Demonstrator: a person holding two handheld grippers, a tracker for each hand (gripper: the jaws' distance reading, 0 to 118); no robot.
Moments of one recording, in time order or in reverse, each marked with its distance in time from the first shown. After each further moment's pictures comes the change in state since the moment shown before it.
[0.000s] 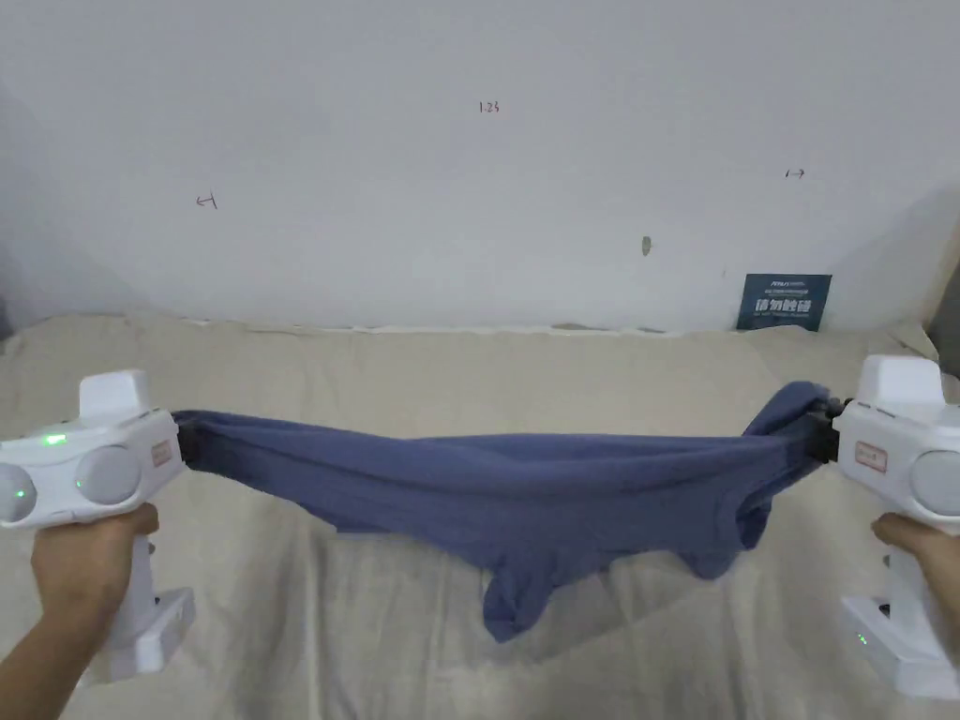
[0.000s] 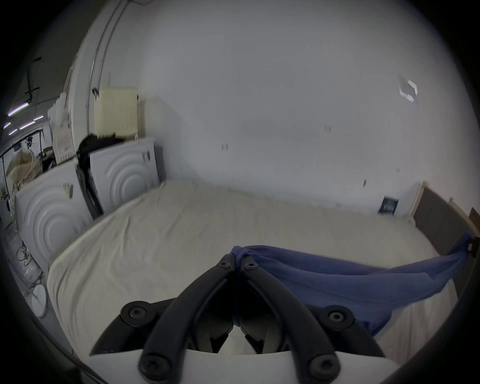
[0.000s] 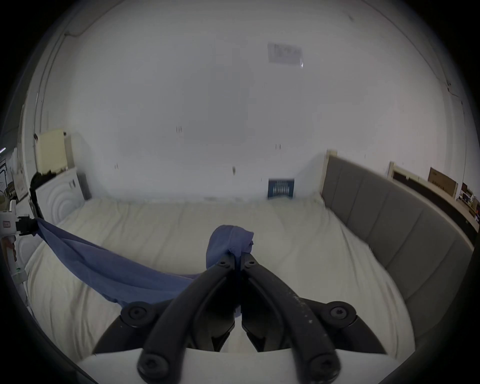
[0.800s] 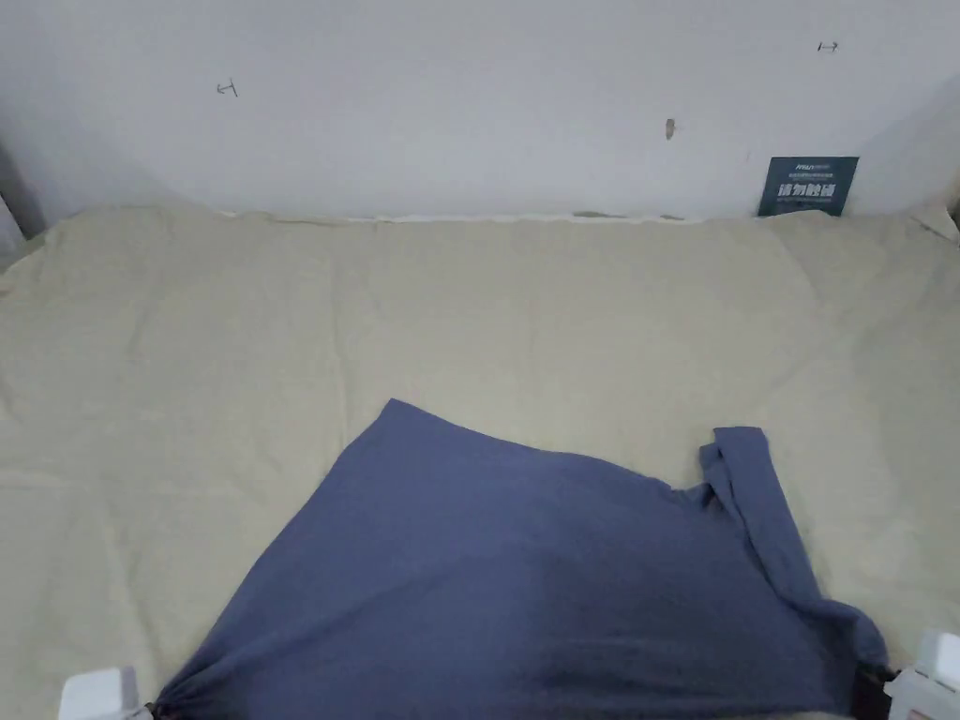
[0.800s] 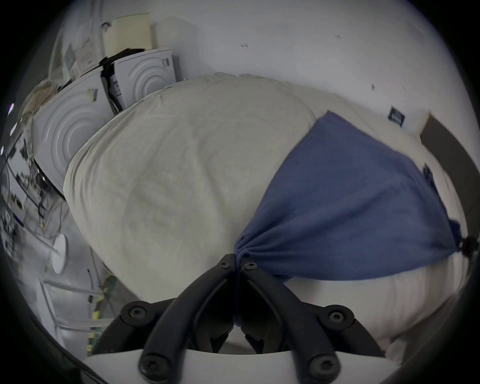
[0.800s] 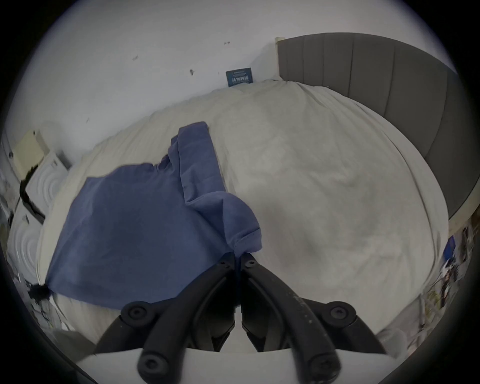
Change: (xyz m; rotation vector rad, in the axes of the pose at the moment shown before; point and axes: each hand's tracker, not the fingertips) left arm -0.102 -0.287 0.138 -0.450 0.042 -0.076; right arm 0.012 -0.268 0.136 -0.427 -0.071 -0.218
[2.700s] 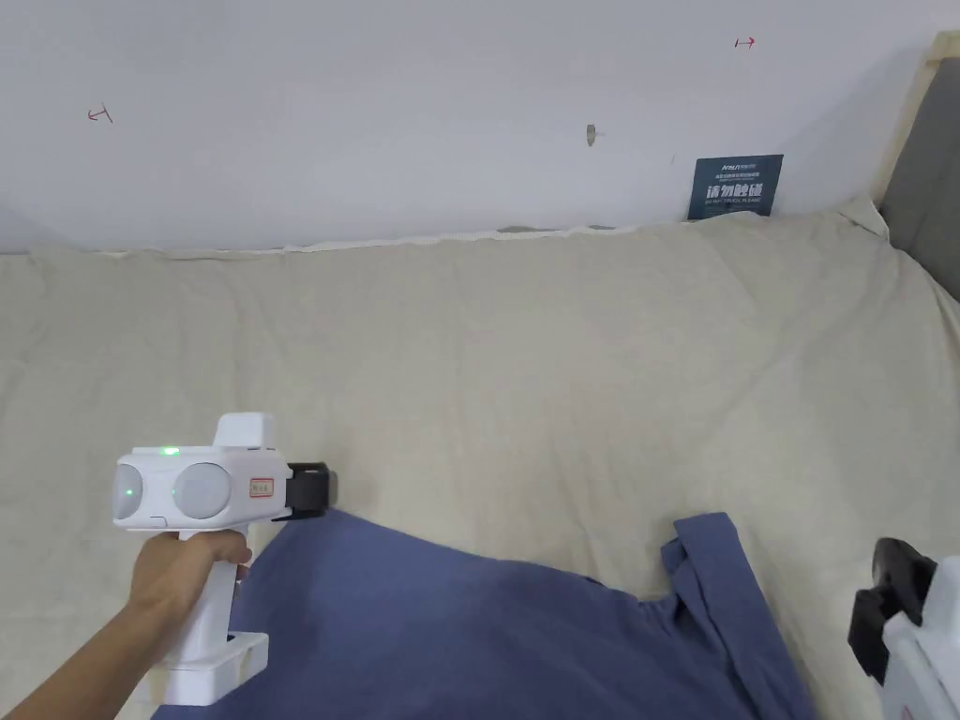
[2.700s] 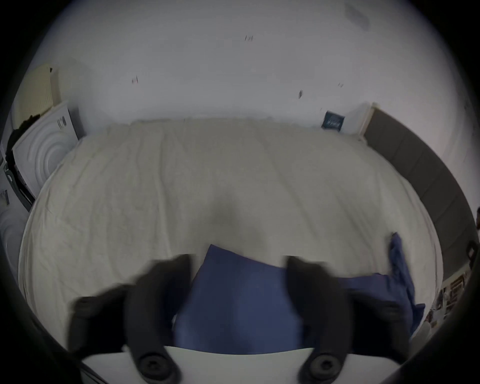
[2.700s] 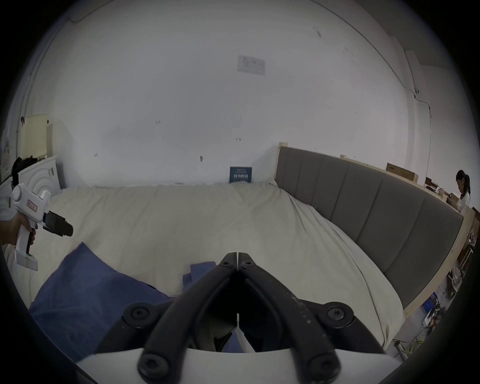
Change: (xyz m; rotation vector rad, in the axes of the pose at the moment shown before) left arm 0.207 0.296 -0.104 0.071 -0.339 -0.209; right arm -0.060 0.097 0.057 0.516 -0.160 0.136
